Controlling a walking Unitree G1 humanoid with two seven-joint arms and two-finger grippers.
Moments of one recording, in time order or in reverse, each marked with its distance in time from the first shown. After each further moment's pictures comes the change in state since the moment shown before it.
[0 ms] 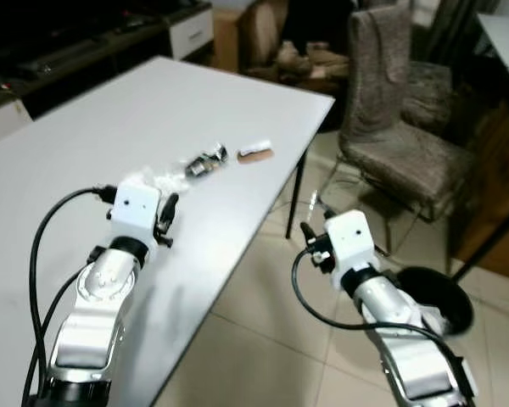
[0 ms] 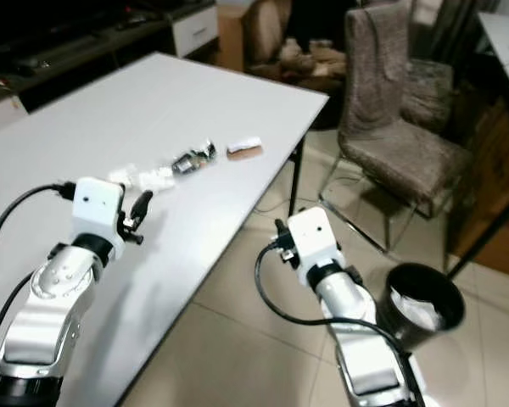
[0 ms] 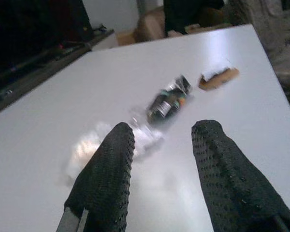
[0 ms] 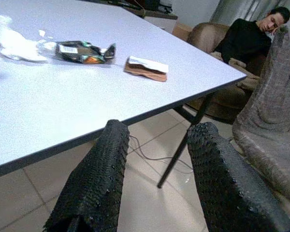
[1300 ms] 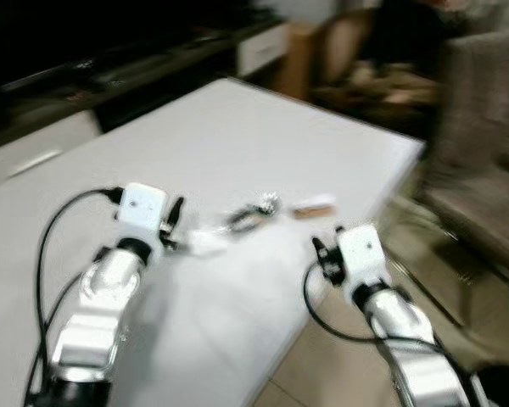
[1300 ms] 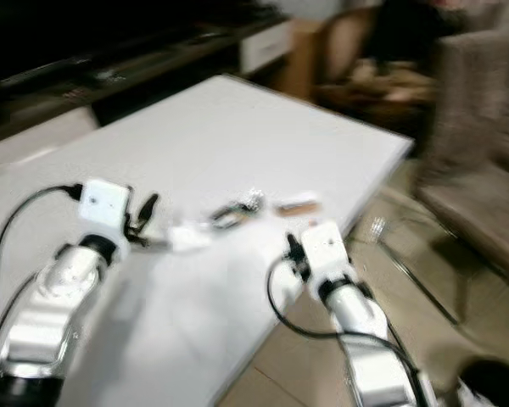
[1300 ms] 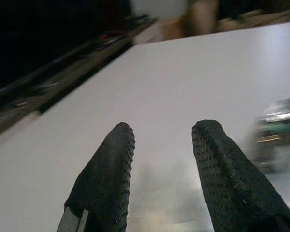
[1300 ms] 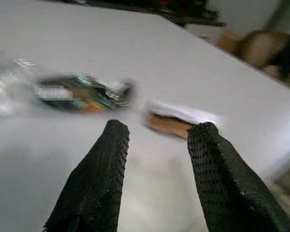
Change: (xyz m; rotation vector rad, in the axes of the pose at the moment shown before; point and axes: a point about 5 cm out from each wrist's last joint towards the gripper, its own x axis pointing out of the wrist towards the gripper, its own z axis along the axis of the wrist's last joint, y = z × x) left arm -0.001 0.008 -0.007 0.031 0.034 0.001; right arm -0.010 0.009 -0.012 0.068 0.042 0.012
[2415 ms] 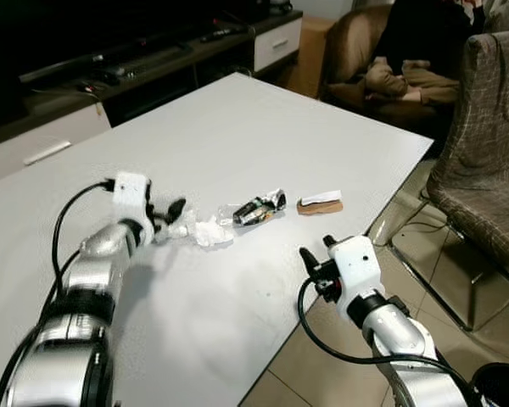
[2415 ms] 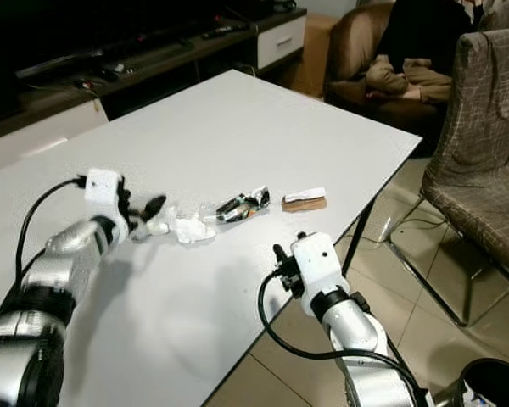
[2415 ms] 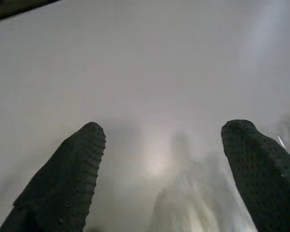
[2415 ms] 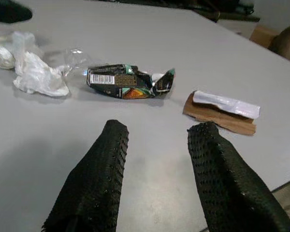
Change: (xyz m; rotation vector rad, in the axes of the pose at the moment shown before) left arm 0.076 0.031 -0.043 -0.325 0.164 -0.084; right arm -0.019 0.006 -0.001 0.012 0.011 0.073
